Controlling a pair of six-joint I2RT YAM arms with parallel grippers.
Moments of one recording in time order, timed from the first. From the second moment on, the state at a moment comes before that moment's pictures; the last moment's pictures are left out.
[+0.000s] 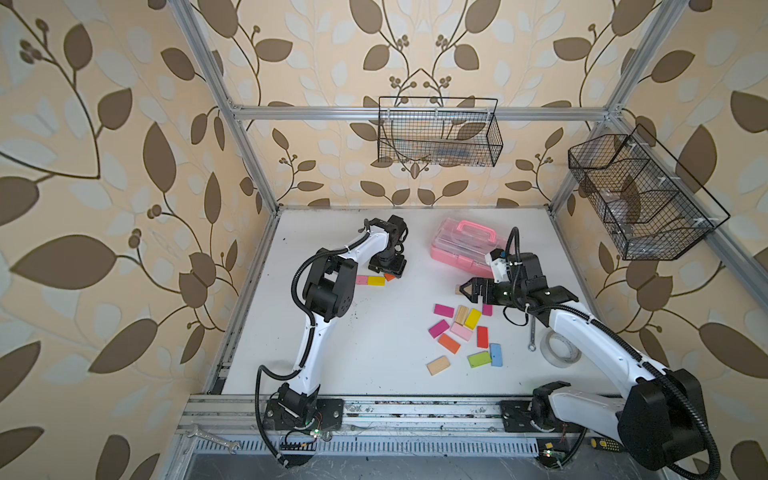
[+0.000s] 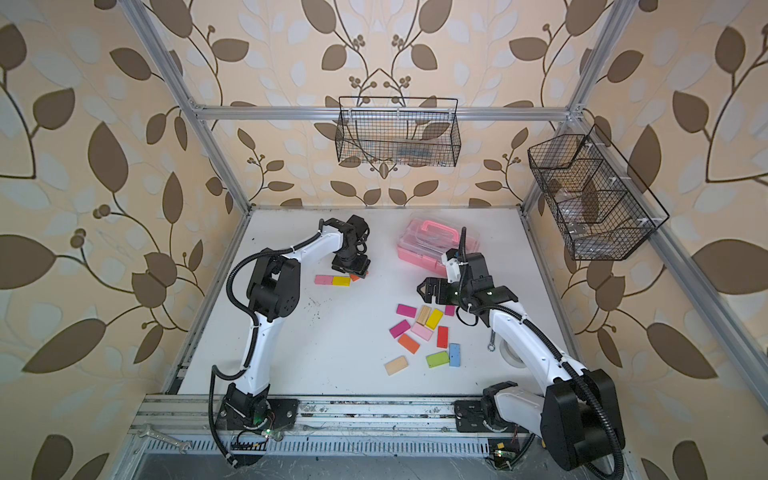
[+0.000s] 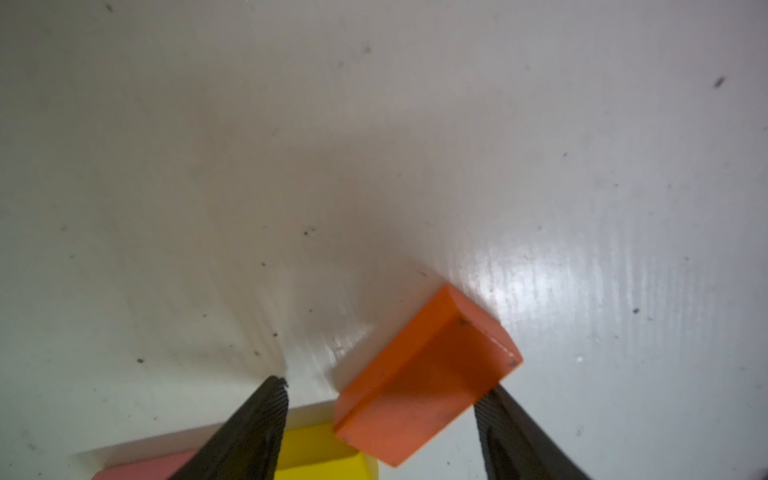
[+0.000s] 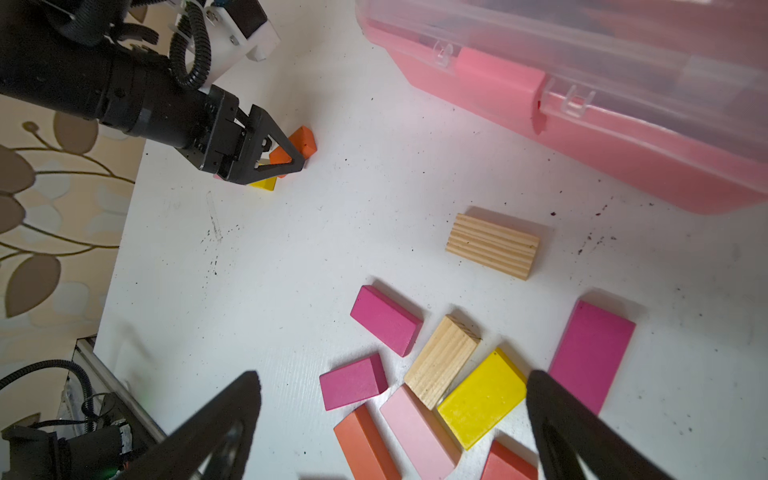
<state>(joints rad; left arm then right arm) -0.44 2.32 1.94 -1.05 0.02 -0.15 0.25 1.18 0.77 -0.43 -0.31 0.37</state>
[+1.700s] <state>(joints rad) -0.47 2.29 1.98 -1.03 0.05 -0.24 0.23 1.14 0.73 -0.41 -0.31 0.37</state>
